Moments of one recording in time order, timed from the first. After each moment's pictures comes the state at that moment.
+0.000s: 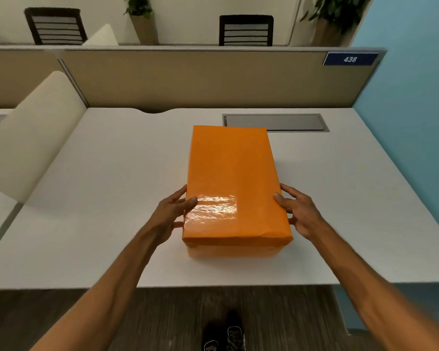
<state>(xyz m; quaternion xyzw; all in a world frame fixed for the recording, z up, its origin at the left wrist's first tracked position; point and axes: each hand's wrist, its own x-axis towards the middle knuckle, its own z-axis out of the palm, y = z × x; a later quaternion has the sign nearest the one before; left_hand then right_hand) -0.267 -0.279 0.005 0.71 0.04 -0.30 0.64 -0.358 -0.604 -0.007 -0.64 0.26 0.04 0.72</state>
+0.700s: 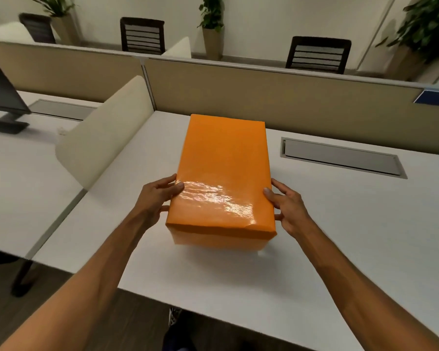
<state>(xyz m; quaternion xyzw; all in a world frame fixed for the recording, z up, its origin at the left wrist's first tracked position) -0.185 -0.144 0.035 0.71 0.13 -0.11 0.69 -0.206 -0.475 0.012 -0.65 0.18 0.08 0.74</state>
